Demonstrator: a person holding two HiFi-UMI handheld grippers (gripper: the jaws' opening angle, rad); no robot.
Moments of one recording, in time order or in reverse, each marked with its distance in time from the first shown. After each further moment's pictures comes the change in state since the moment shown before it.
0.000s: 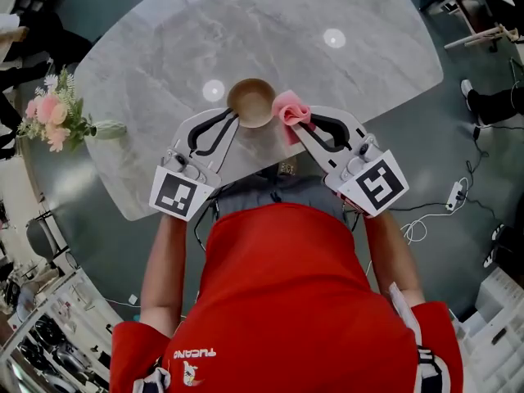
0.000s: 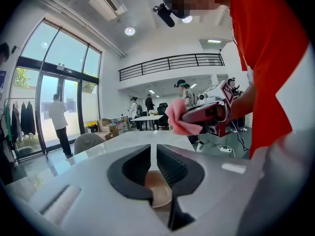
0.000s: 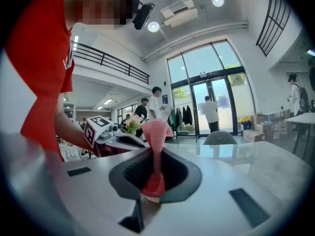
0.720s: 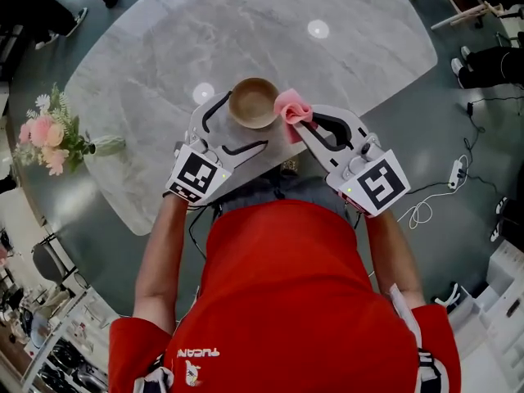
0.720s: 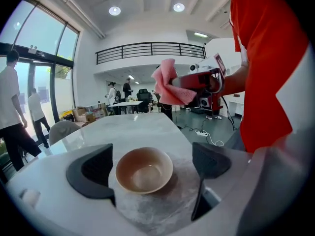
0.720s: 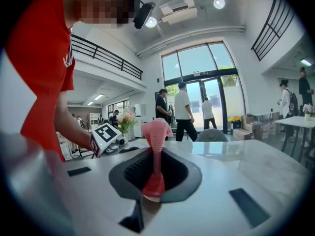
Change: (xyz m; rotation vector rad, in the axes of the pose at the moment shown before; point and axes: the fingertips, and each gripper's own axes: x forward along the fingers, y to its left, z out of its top) left arm 0.035 -0.015 -0.064 0.142 0.113 -0.296; right arm 0.012 0.006 -0.006 0.013 0.044 -0.120
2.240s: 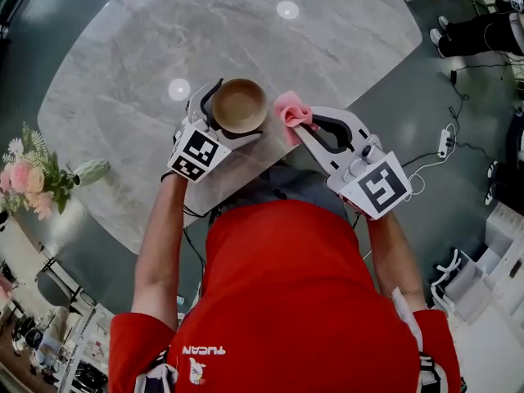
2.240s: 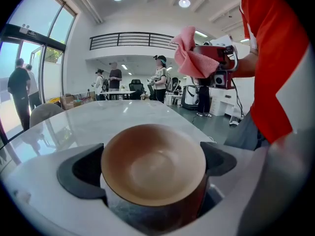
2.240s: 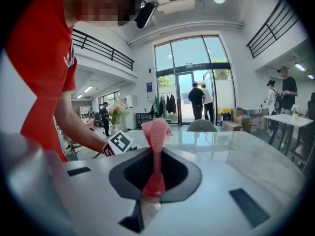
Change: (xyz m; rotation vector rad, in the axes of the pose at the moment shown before) left arm 0.066 0.013 -0.057 -0.054 0.090 -0.149; right arm -0.007 -0.015 -0.020 0.027 0.117 -0.098
